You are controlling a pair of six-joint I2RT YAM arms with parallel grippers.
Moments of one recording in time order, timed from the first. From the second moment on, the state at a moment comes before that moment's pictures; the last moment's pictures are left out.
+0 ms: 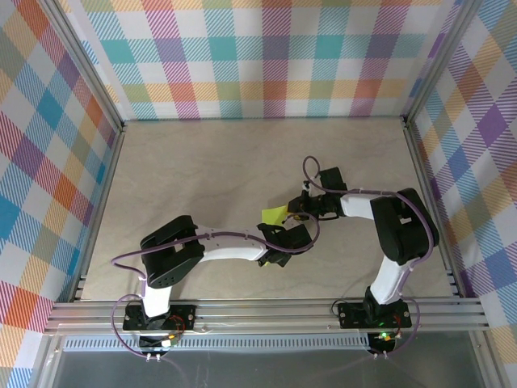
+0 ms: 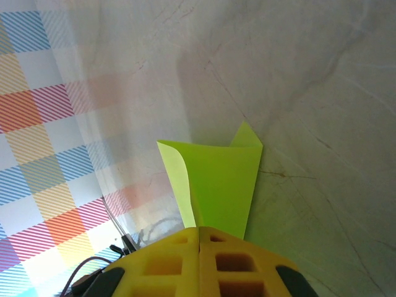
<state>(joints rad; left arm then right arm) -1.18 1.90 1.21 -0.59 -0.42 -0.45 0.35 1.79 0.85 -0.03 -0.81 0.77</state>
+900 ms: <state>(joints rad) -1.18 1.89 1.20 -0.58 -0.44 -0.48 0.35 1.79 0.85 -0.03 -0.81 0.78</state>
